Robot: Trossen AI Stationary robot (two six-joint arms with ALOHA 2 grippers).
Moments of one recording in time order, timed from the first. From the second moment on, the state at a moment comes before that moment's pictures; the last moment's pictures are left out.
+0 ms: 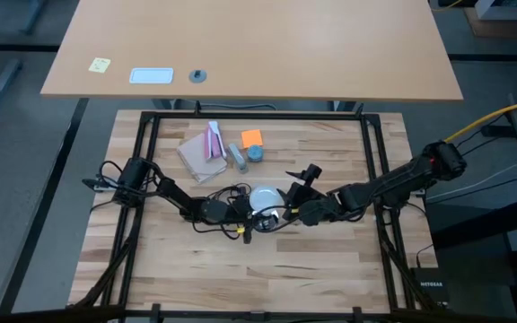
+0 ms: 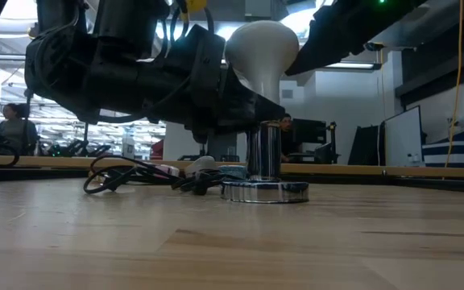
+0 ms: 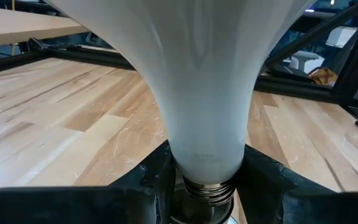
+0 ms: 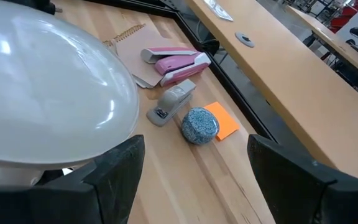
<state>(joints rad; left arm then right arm) -0.24 2.04 0.73 1.21 -0.39 -0.17 0.36 1.47 0.90 -0.16 0.90 0.17</state>
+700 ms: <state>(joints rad) -0.26 2.00 0.73 1.09 -0.42 -0.13 0.36 1.46 0.90 -0.16 0.76 0.15</state>
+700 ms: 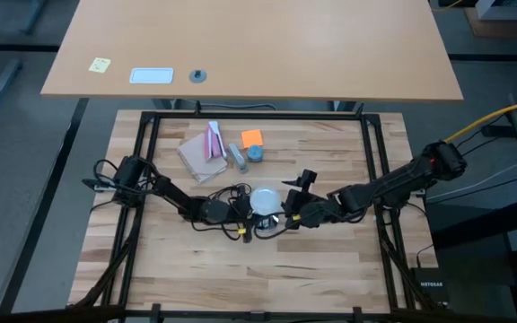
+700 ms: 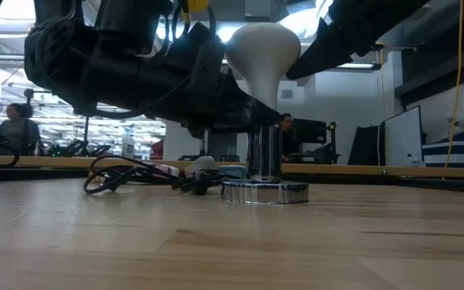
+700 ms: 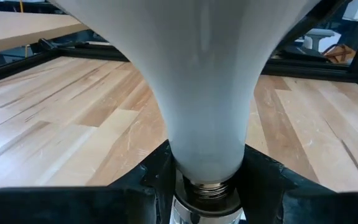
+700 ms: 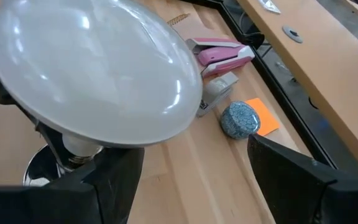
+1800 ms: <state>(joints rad) -0.26 2.00 0.73 1.04 -0.42 -0.12 0.36 1.35 0.90 -0.04 0.81 0.02</state>
